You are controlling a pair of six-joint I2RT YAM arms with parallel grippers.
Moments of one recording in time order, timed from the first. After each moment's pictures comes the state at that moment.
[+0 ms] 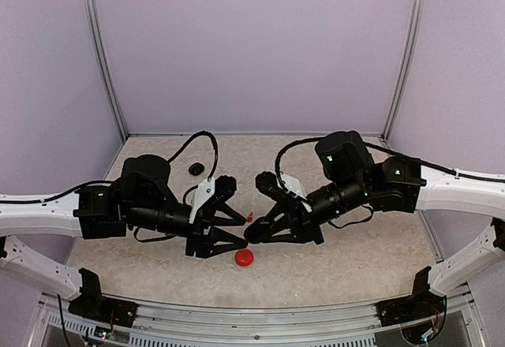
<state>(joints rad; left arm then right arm) -1.13 1.17 0.85 -0.07 0.35 0.08 1.11 1.32 1.12 -0.37 -0.52 -0.19</state>
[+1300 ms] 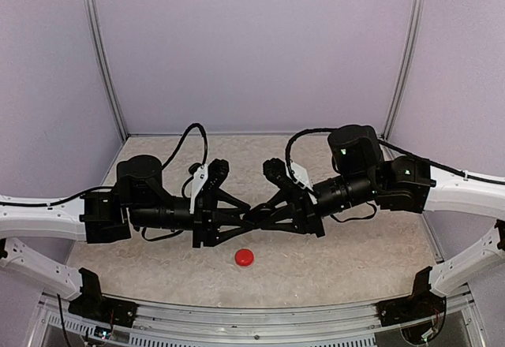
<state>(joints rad) -1.11 1.16 0.77 0.20 0.31 -0.05 1.11 1.27 1.10 -0.28 -0.47 -0.21</state>
